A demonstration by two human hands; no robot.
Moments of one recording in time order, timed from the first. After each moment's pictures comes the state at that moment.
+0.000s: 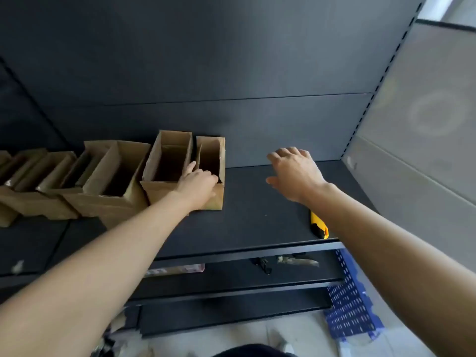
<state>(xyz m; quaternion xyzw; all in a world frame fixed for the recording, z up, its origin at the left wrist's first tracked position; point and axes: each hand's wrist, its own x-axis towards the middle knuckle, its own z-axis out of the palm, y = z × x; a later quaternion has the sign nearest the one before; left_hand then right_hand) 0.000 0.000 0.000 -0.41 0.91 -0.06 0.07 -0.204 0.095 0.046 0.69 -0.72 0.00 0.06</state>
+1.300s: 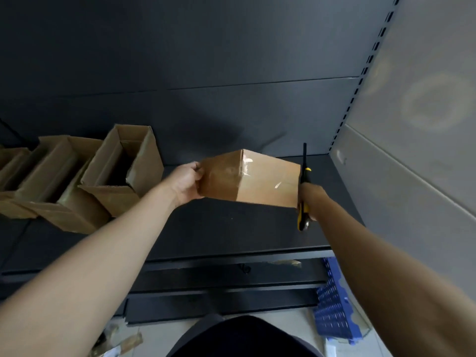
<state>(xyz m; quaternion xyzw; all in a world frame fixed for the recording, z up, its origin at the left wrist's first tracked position) -0.102 -0.012 -0.027 -0.53 0.43 0.68 -0.27 -0.367 0.084 -0.074 0.16 -0.78 0.38 -0.47</state>
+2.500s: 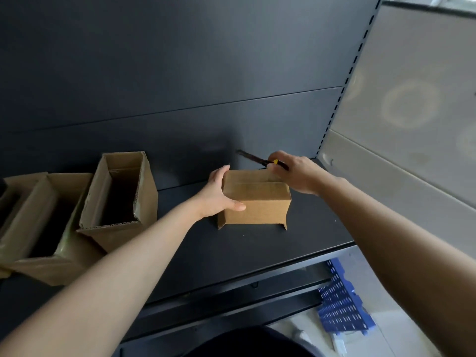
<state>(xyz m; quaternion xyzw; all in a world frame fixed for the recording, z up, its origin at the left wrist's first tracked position) -0.109 -0.044 -0.039 -0.40 0.76 0.50 -0.07 -0.316 0.056 0.017 0.58 -0.78 0.15 -0.19</state>
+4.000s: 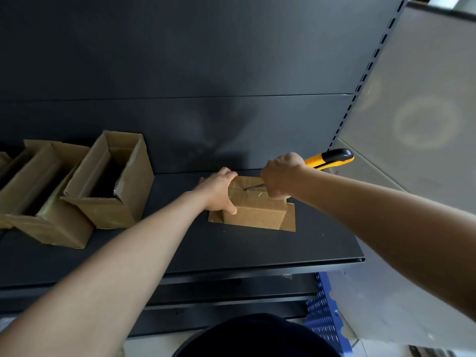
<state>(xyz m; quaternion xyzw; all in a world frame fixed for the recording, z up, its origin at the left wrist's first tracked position) -0.161 -0.020 -0.039 -0.44 0.87 0.22 0.05 -0.310 0.047 0.049 0.70 -0.63 -0.33 0.02</state>
